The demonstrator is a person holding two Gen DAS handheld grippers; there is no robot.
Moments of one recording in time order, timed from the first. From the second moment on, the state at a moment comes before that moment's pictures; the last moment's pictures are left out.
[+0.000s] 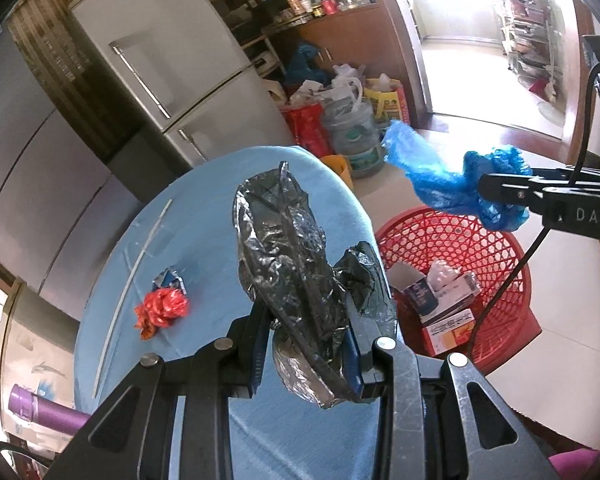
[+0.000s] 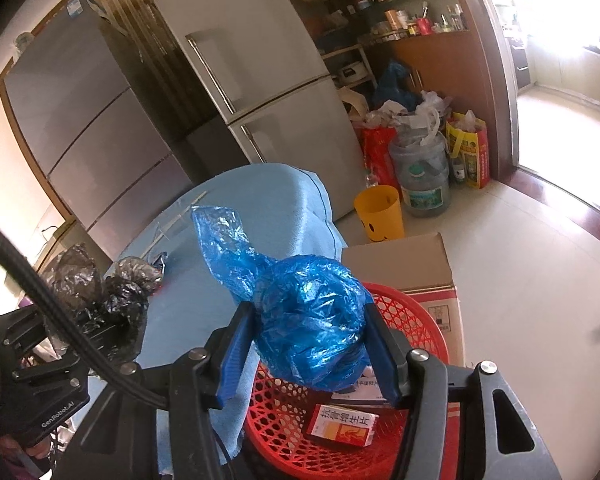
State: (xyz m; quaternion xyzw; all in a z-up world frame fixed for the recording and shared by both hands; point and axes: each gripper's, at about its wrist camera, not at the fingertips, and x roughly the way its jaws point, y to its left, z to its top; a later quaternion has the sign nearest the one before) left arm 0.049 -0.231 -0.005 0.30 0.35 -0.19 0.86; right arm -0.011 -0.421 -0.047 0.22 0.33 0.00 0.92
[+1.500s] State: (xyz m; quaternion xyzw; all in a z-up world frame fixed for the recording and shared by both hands) left arm 0.057 -0.179 -0.051 0.17 0.49 -0.29 0.81; right arm -0.016 -0.457 -0.047 0.28 0.30 -0.02 0.91
